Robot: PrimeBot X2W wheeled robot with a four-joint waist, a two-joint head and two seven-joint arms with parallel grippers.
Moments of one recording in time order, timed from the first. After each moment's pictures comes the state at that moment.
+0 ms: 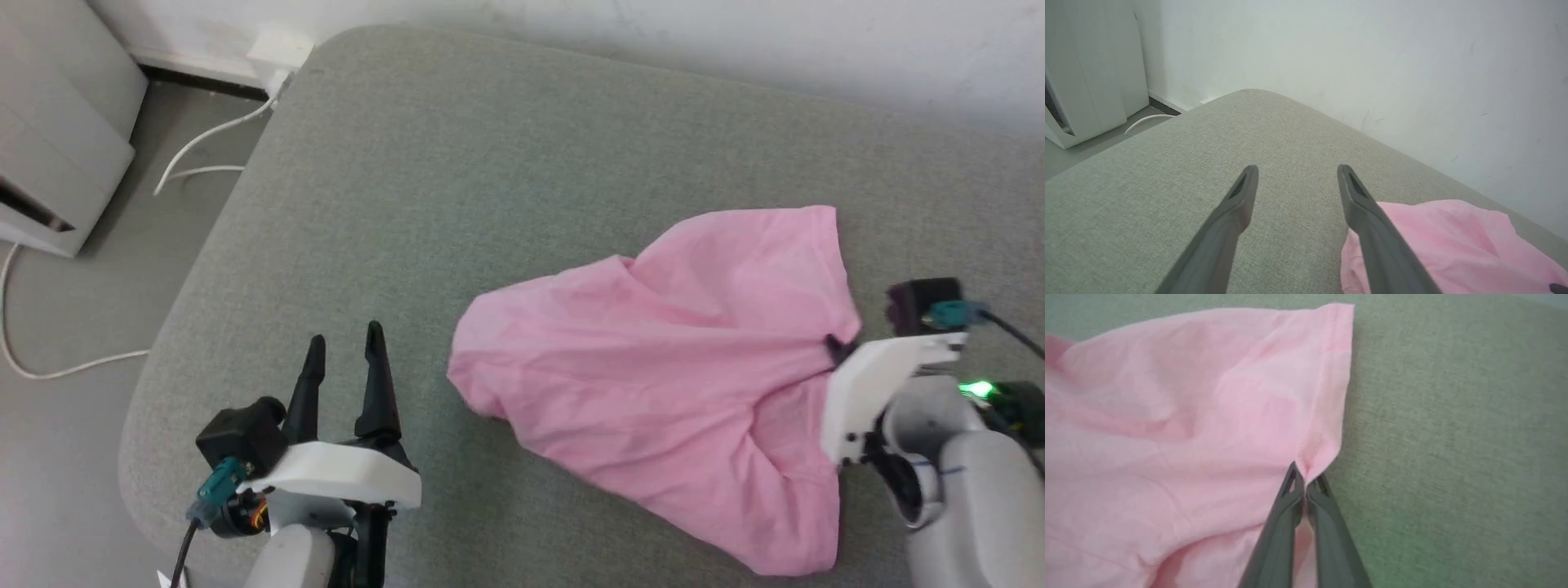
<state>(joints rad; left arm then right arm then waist) -0.13 0.09 -0.20 0.14 -0.51 0.15 -0.26 -0.28 -0.05 -0.10 0.26 0.06 0.13 0.50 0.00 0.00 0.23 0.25</state>
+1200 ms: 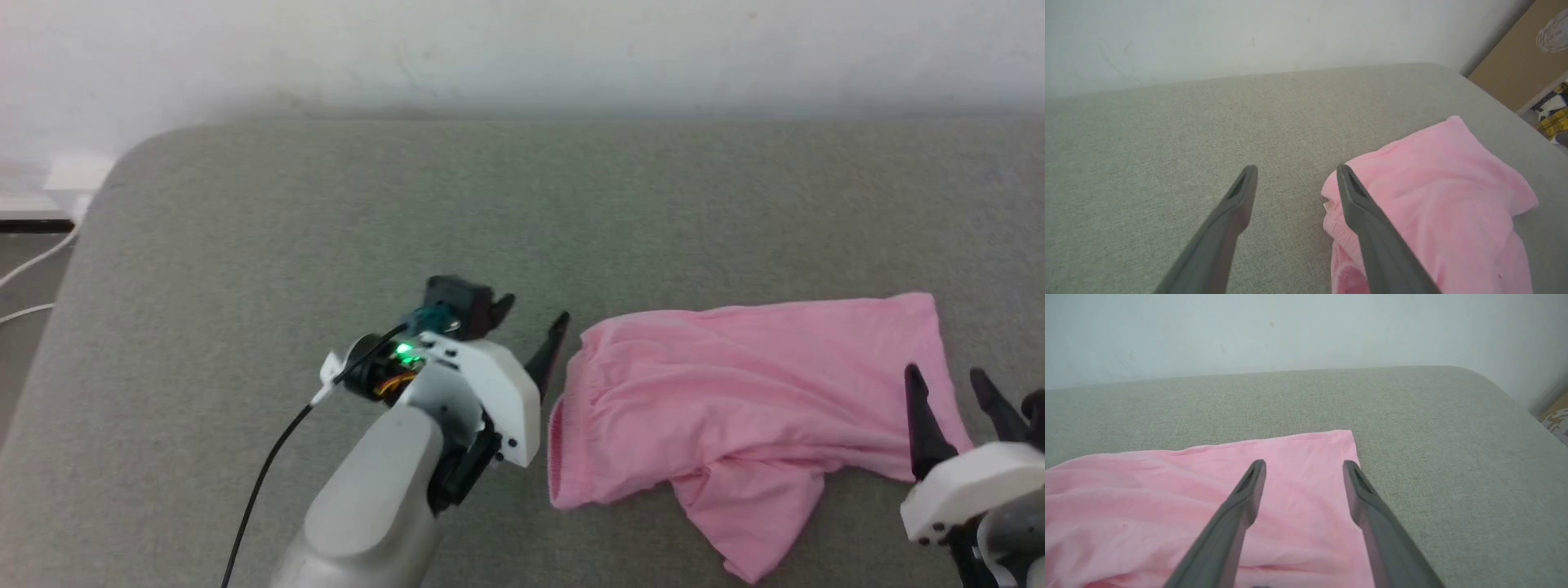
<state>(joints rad) -0.46 0.06 -0.45 0.43 -0.39 -0.05 0.09 0.02 -0.05 -0.26 -0.02 0.10 0.13 0.16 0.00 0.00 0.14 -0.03</state>
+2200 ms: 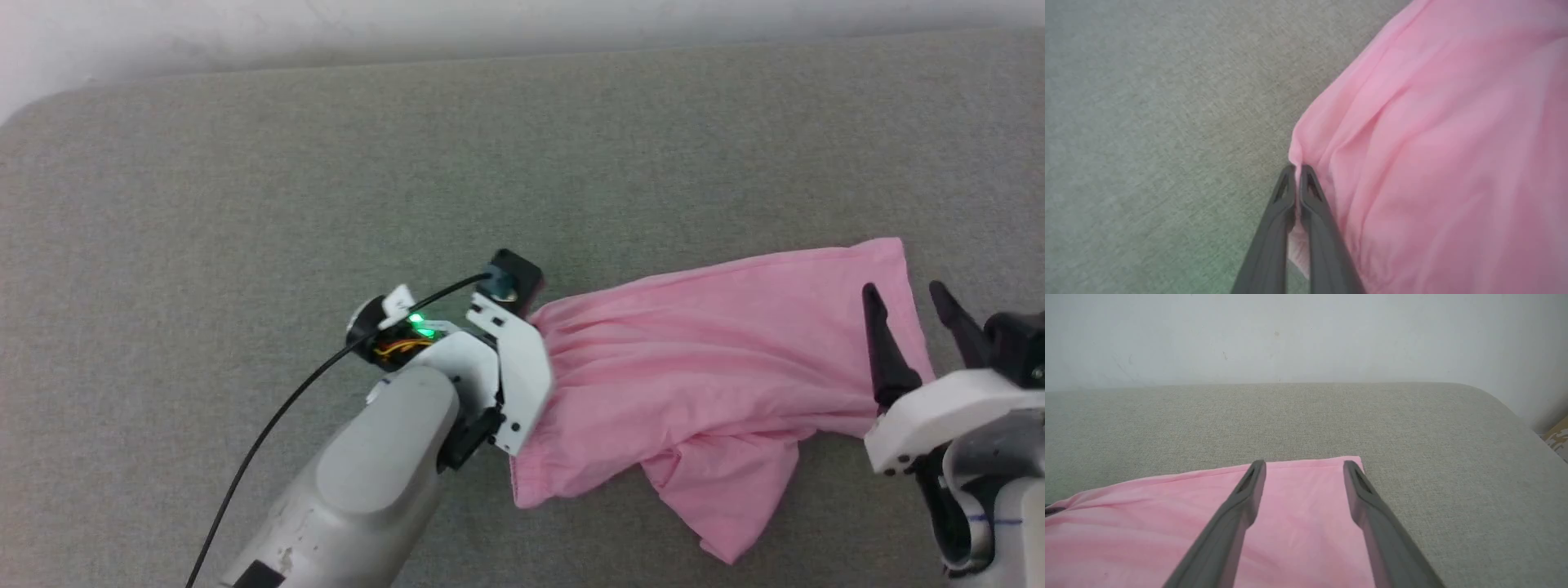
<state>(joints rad) -0.67 0.12 -0.67 0.56 -0.34 -0.06 0.48 -0.11 -0.05 -0.16 -0.03 0.10 0.13 0.14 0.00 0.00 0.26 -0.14</state>
